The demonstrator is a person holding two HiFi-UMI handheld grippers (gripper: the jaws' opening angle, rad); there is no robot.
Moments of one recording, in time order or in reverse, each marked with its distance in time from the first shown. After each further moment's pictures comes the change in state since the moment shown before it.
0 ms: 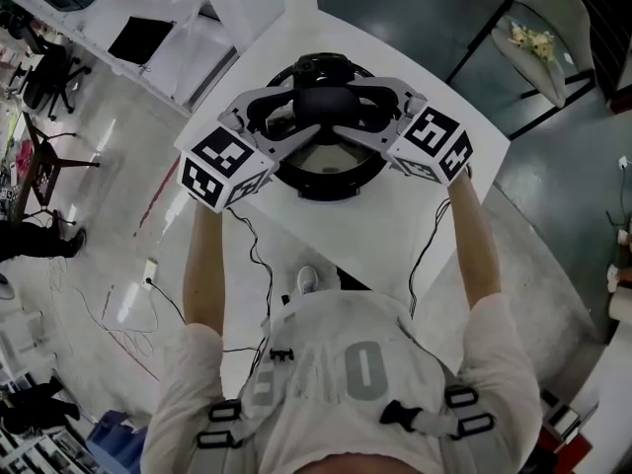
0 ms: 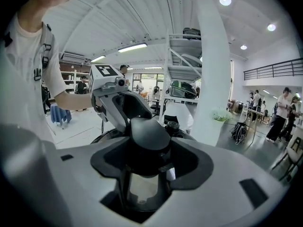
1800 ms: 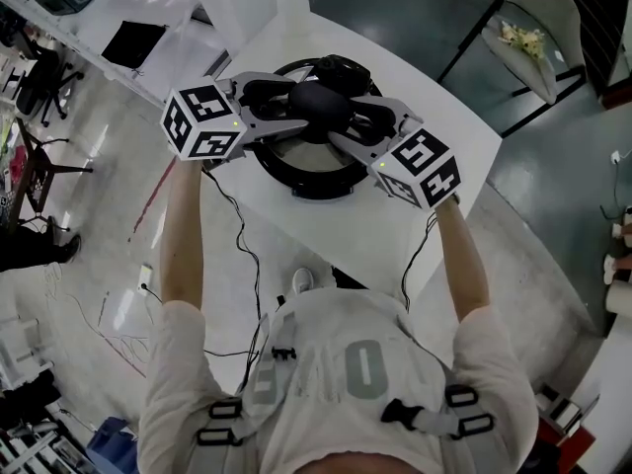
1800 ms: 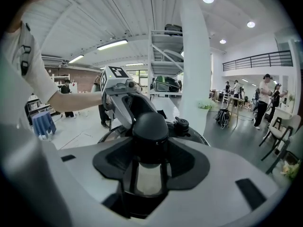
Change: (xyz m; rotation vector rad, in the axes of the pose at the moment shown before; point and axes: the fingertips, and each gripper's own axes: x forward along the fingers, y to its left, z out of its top) left arm 0.009 0.008 -0.006 -0.010 0.043 -0.348; right arm -0.011 0.012 -0.007 0.167 0.053 -0.184
